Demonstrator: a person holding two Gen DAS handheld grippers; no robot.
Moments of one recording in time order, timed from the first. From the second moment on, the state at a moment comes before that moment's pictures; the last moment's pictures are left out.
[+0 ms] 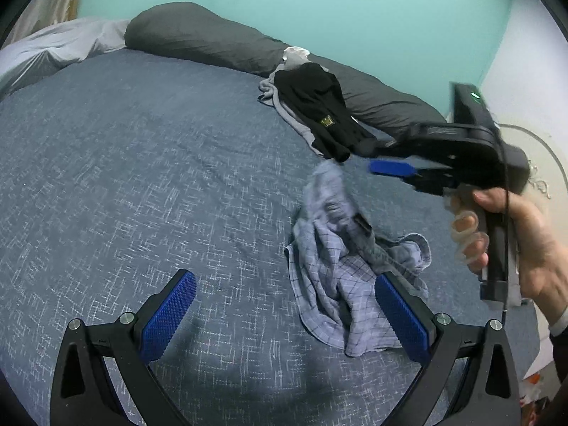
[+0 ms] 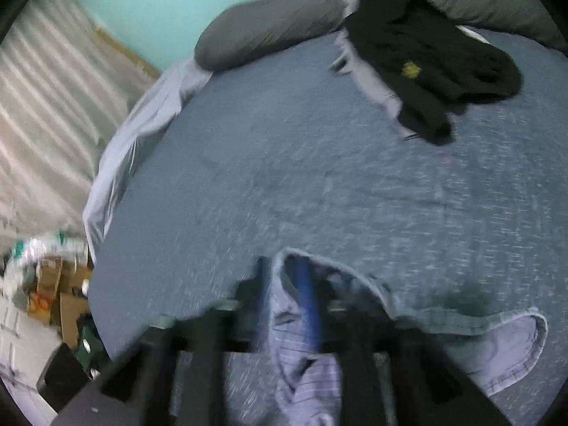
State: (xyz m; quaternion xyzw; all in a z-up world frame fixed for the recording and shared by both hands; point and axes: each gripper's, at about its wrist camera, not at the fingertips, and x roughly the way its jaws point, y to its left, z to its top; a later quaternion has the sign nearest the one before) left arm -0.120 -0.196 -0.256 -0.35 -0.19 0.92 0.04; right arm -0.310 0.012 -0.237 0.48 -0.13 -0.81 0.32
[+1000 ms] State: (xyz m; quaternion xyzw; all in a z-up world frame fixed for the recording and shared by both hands) left arm -0.220 -0.152 -0.286 -0.39 -0.14 0.91 0.03; right arm -0.251 0.220 -0.344 0.45 -0.28 -0.82 0.20
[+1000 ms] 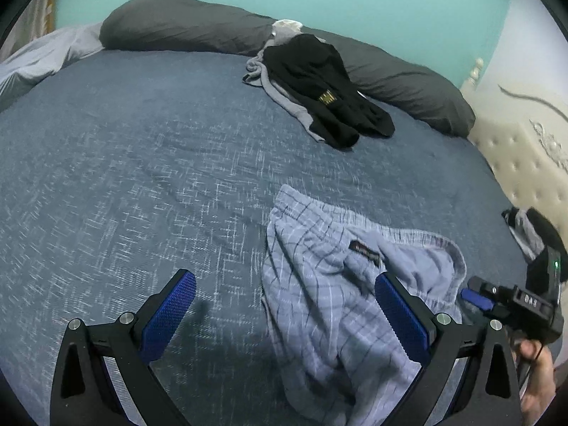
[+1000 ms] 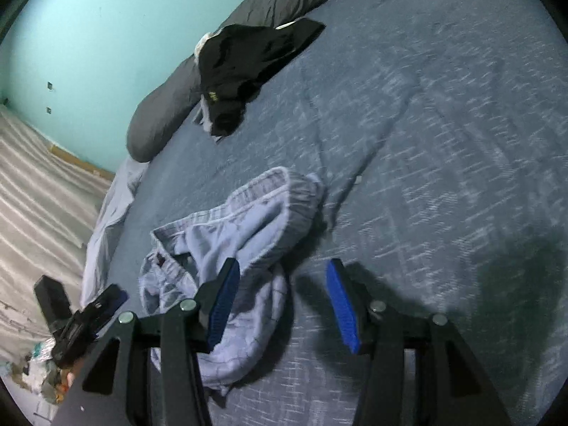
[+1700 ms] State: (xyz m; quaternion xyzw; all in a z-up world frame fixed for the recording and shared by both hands) left arm -0.227 -0.159 -0.299 -0.38 -0.15 0.91 0.01; right arm -0.271 0.195 -0.339 0.44 -0.20 -0.83 0.27
